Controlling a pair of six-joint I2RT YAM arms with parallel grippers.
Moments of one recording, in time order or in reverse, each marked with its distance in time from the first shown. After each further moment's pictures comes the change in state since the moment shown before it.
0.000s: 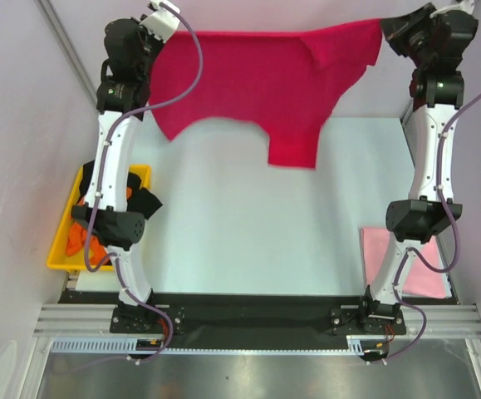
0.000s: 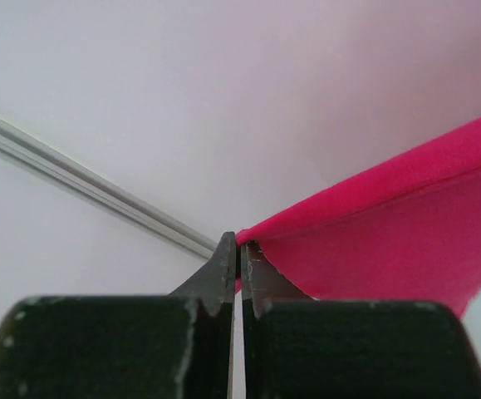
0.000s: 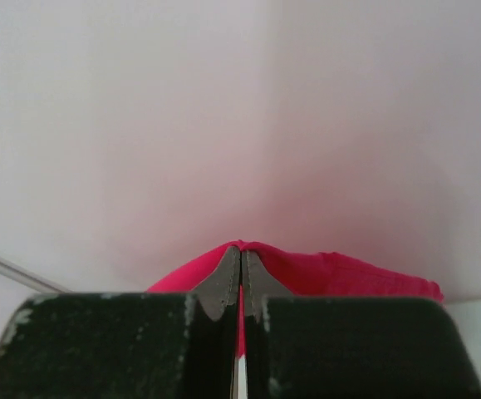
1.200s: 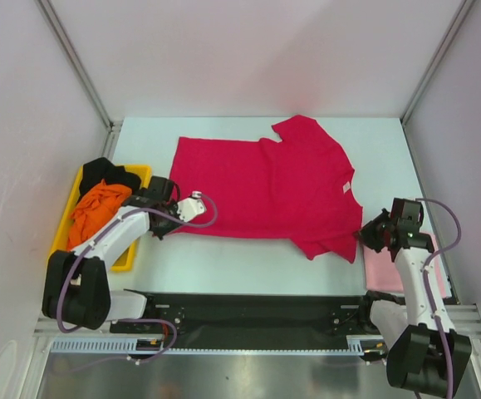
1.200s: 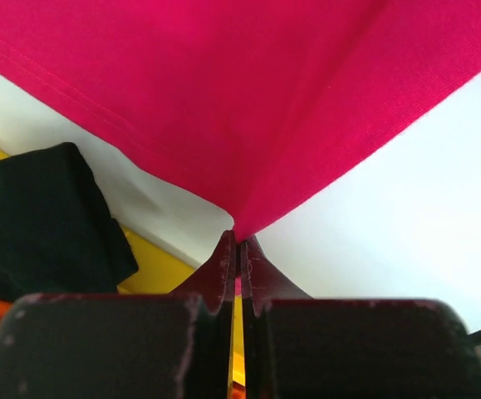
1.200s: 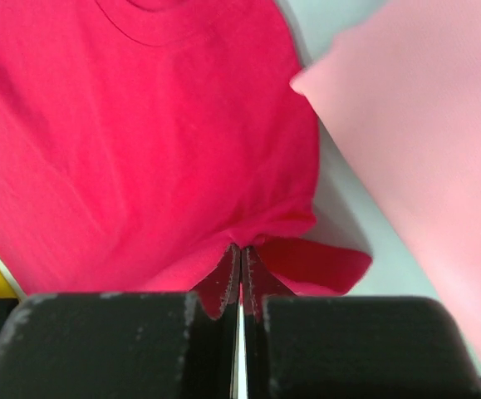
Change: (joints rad) left arm -0.053 -0.653 -1.678 -0.195 0.237 0.130; right arm -0.087 -1.154 -1.966 -0.224 0.069 -0.011
